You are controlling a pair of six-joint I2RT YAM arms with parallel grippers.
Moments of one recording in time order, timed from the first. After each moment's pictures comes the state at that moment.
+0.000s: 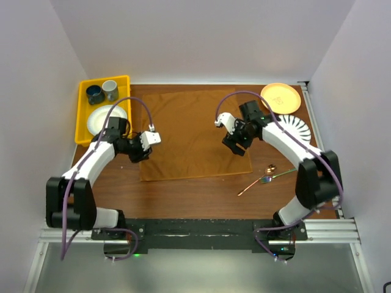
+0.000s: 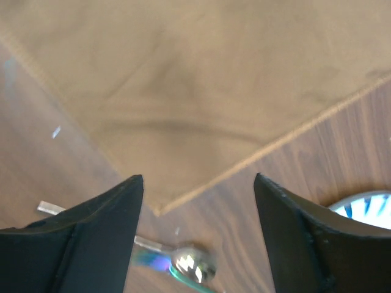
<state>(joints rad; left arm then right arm) -0.06 1.33 0.85 -0.62 0.60 1.07 0.37 1.55 1.19 -0.73 -0.22 -0.70</state>
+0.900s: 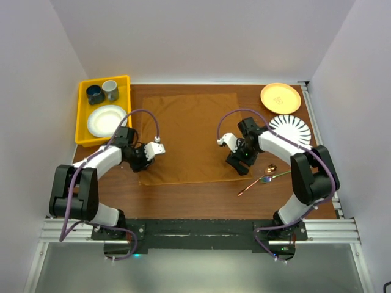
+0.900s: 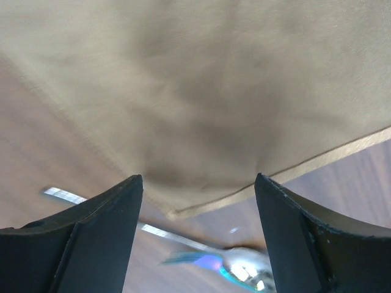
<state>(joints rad) -0.11 1.45 0.73 -0.45 0.39 1.01 0.37 1.67 1.02 -0.74 -0.17 -0.65</state>
